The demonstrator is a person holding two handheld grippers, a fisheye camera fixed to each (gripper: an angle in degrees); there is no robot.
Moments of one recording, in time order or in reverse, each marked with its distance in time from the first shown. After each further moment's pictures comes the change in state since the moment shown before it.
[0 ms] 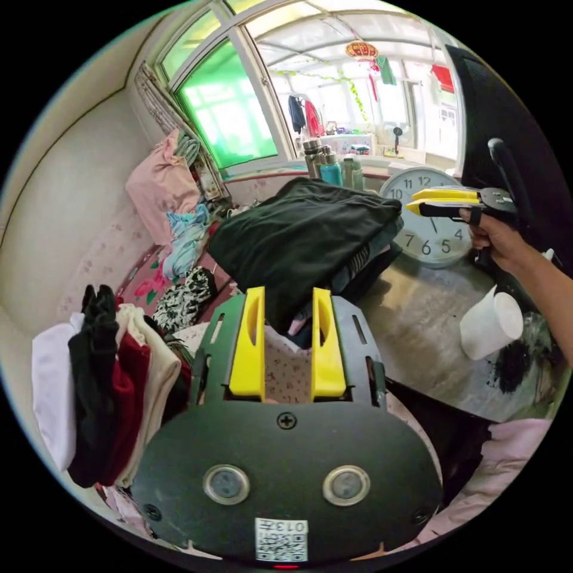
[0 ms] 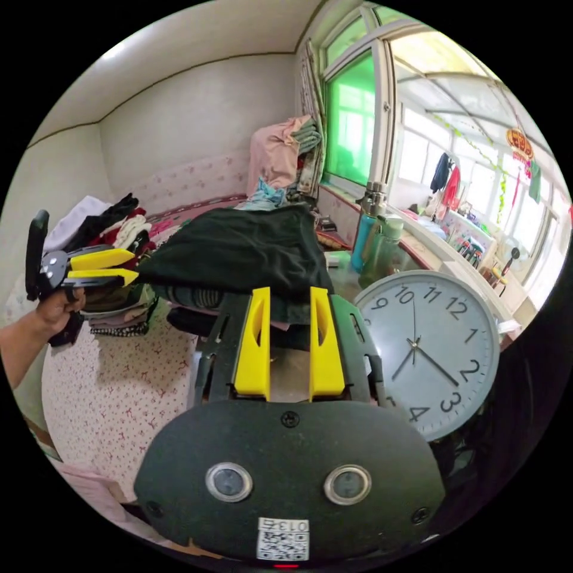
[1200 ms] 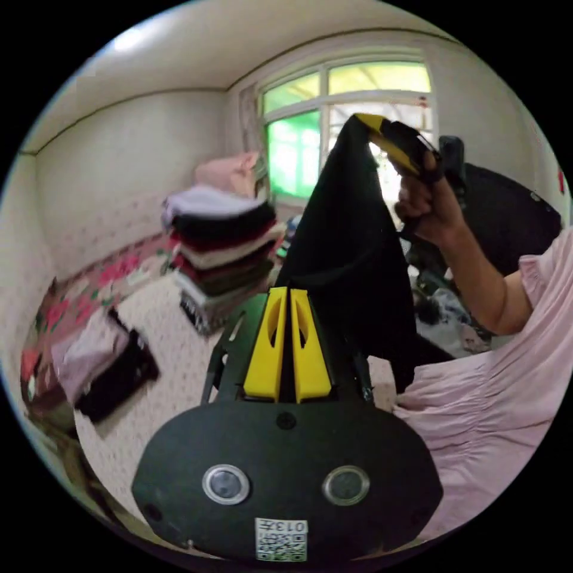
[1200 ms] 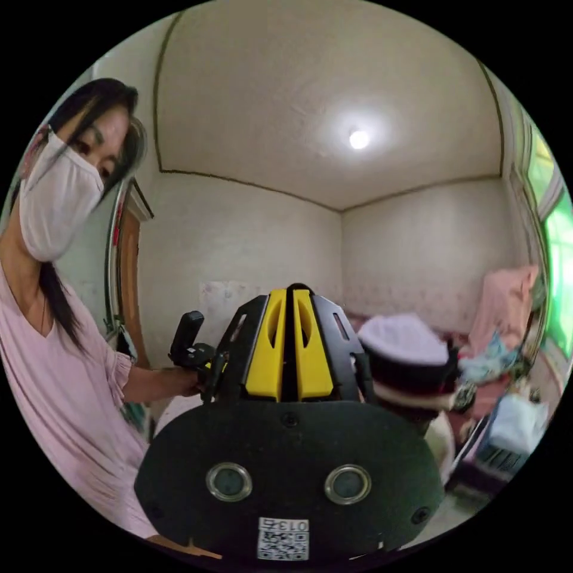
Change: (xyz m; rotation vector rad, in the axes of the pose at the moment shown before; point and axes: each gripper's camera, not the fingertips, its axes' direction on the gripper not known) left arm -0.134 0.488 -0.400 0.170 0.087 -0.410; right arm -0.425 0.004 -0.300 0.524 -0.994 -0.466
